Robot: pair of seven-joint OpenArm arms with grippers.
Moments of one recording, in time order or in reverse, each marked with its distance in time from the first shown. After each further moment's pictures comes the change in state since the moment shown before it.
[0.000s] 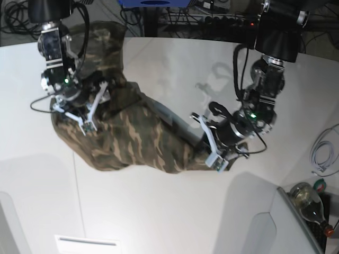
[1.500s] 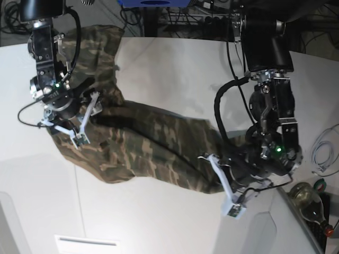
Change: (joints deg) left arm -7.4 12.3 -16.9 20.5 -3.3 -1.1 38.8; right arm -1.1 2.3 -0.3 14.0 -1.1 0.4 -5.4
